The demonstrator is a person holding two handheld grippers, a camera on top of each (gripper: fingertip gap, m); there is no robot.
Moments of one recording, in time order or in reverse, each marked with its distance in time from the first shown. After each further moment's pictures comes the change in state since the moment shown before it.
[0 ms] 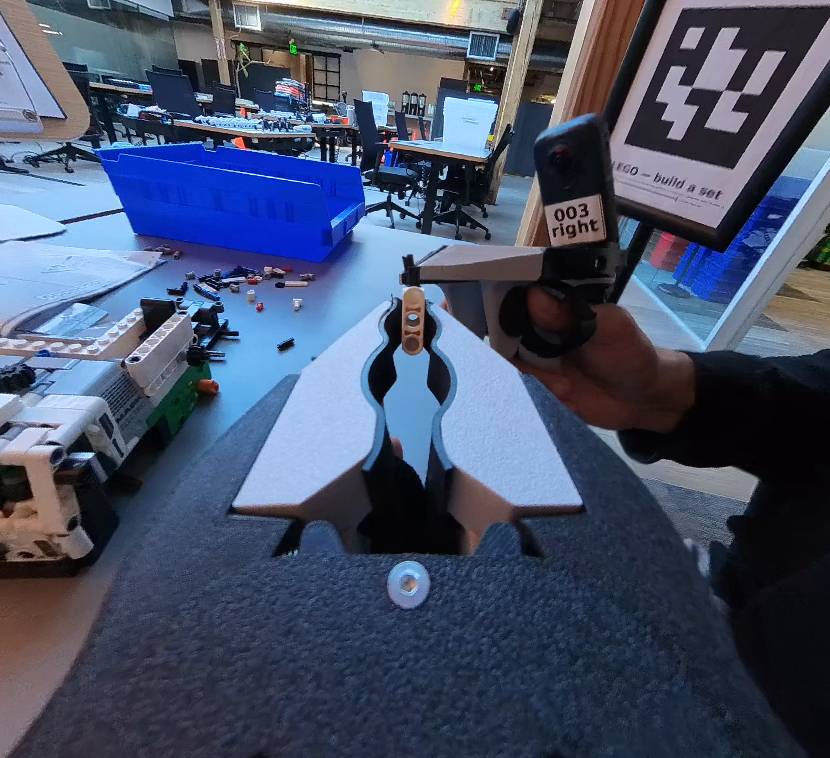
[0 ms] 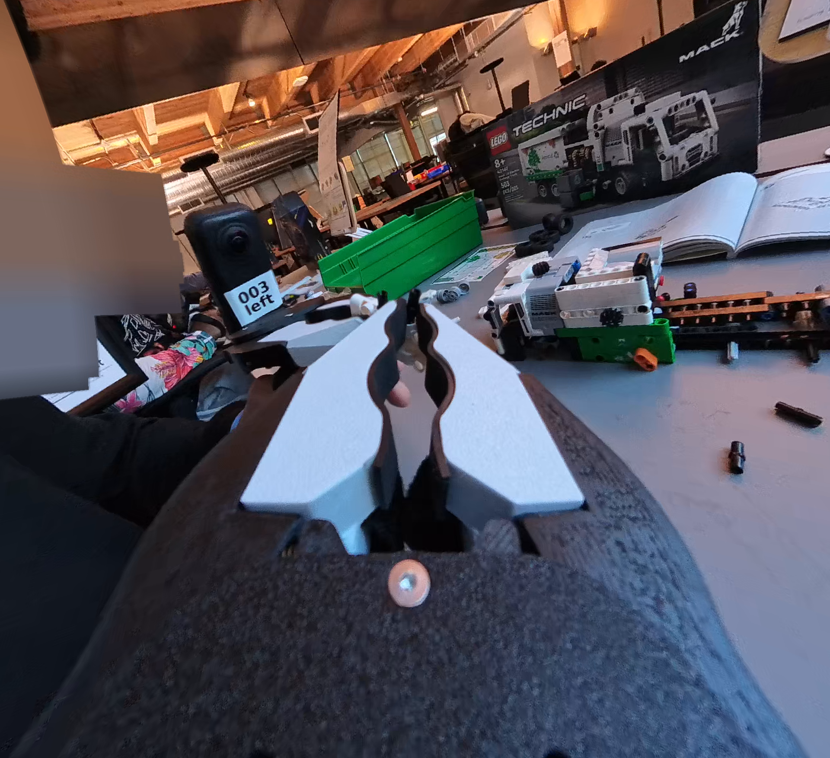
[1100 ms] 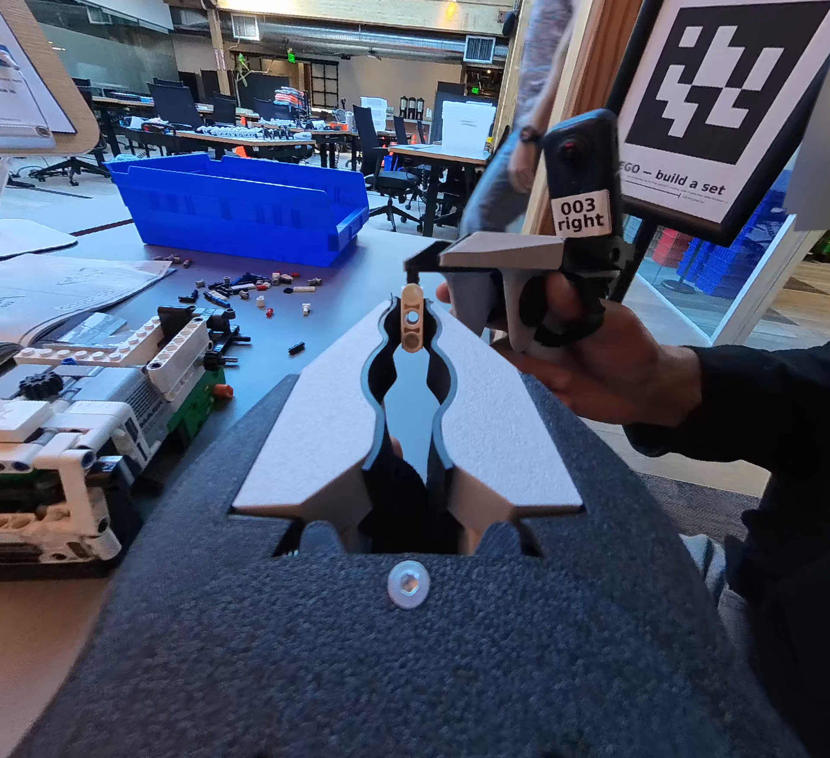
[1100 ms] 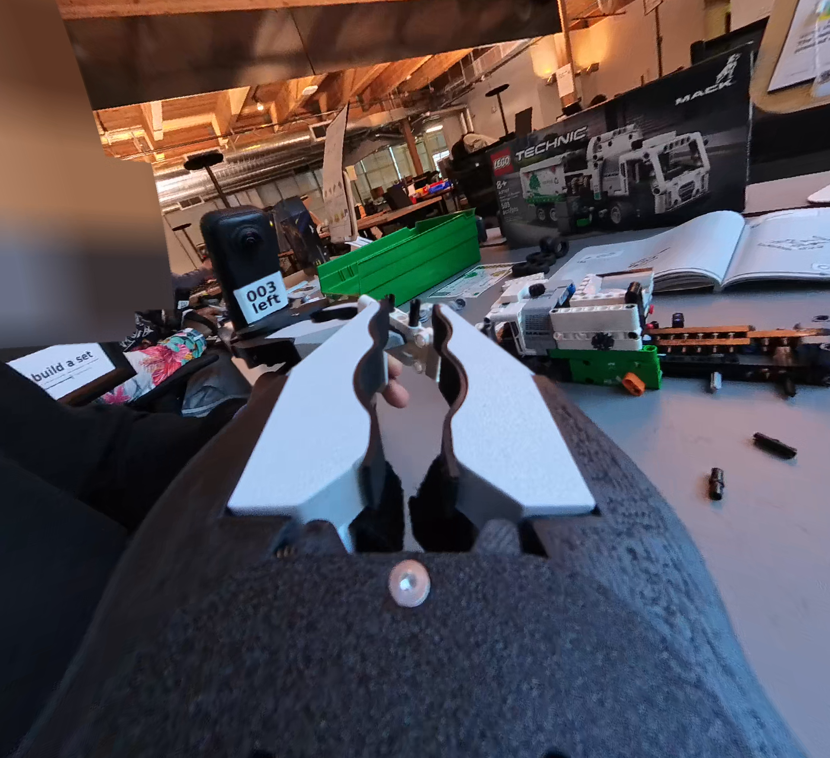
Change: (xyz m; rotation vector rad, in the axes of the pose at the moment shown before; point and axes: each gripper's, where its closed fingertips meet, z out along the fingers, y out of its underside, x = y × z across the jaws) left arm -0.006 -0.002 -0.003 0.009 0.004 0.023; right arm -0.001 -0.007 -0.002 0.029 -0.015 -0.063
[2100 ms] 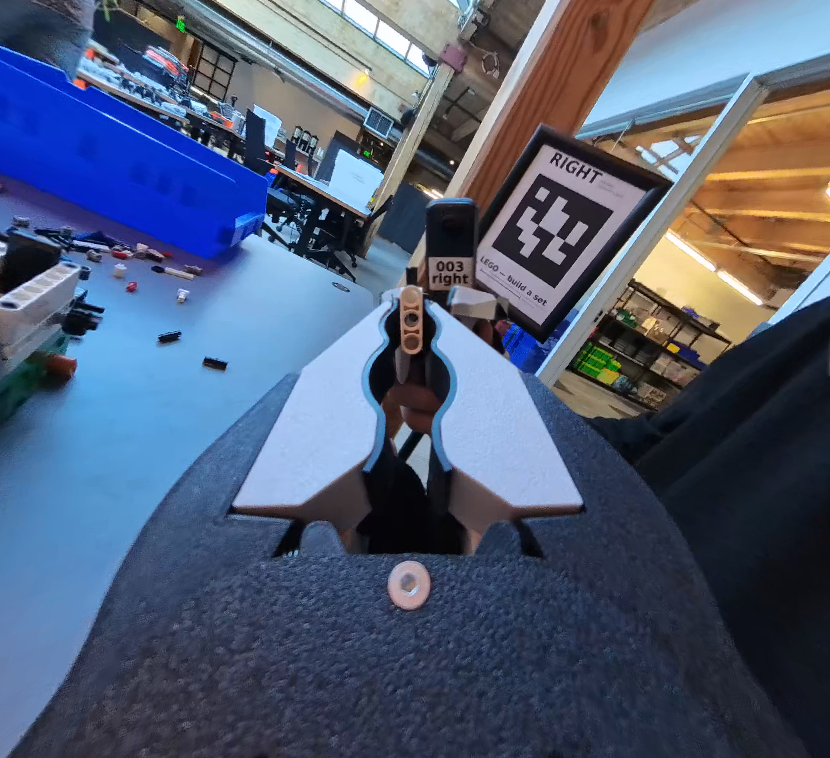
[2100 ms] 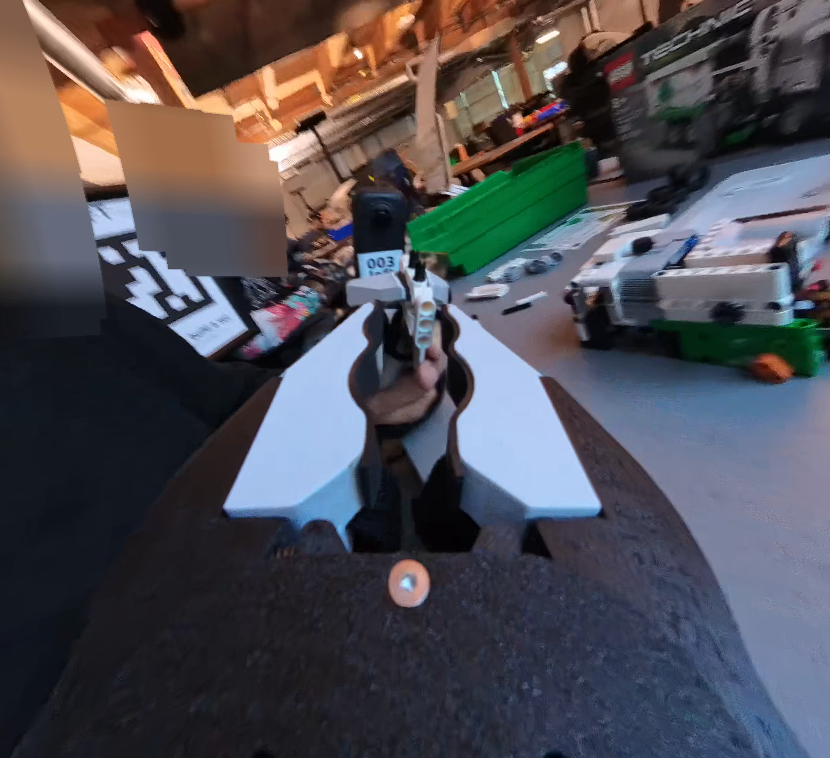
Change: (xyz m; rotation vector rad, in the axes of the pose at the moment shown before) left arm 0.011 -0.018 -0.014 0.127 0.249 -0.432; right arm -0.022 0.011 0.002 -0.136 -0.245 0.167
